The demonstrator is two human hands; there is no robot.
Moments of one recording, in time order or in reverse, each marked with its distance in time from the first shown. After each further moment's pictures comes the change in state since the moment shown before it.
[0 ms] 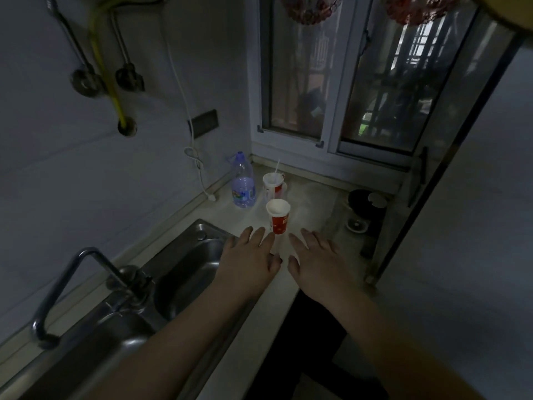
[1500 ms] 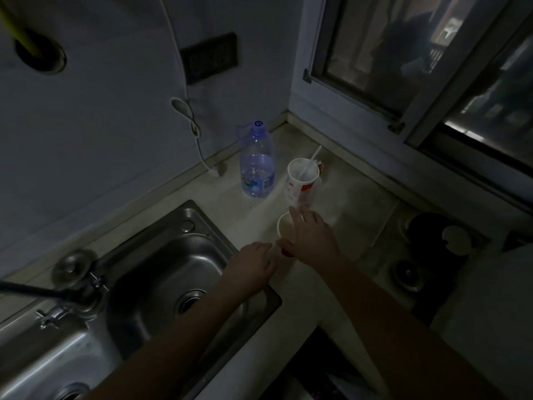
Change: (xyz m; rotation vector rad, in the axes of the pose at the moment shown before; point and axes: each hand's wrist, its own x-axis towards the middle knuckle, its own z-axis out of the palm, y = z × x) left_hand 0.230 -0.060 0.167 -0.575 -0.284 -0.377; right_hand 0.333 0.082 0.128 0.027 -0.268 -0.189
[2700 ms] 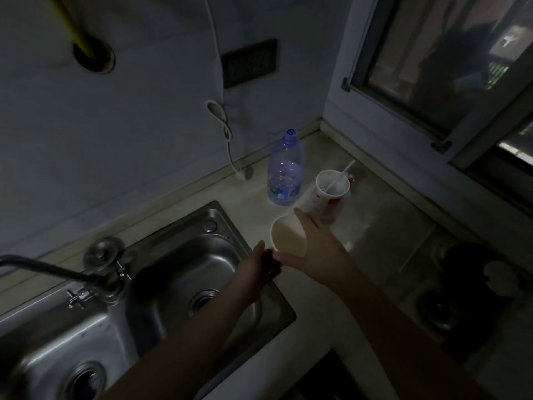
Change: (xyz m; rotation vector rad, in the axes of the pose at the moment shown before) left_hand 0.025 -0.033 0.018 -1.563 0.061 -0.553; right_hand -0.012 -0.038 -0.042 0.449 -0.039 -0.174
